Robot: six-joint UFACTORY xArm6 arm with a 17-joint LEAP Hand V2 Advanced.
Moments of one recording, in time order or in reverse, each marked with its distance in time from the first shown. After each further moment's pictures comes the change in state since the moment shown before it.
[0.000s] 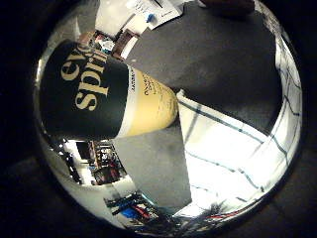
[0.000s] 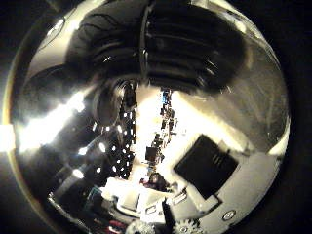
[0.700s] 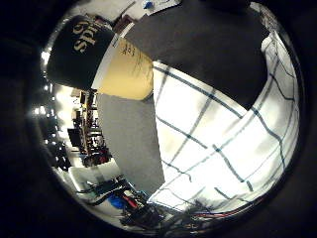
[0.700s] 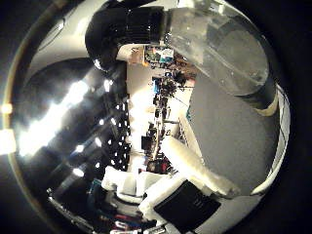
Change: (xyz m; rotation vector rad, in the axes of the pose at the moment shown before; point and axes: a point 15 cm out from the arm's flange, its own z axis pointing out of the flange) arm 0.016 0.025 -0.028 -0.100 0.087 -0.024
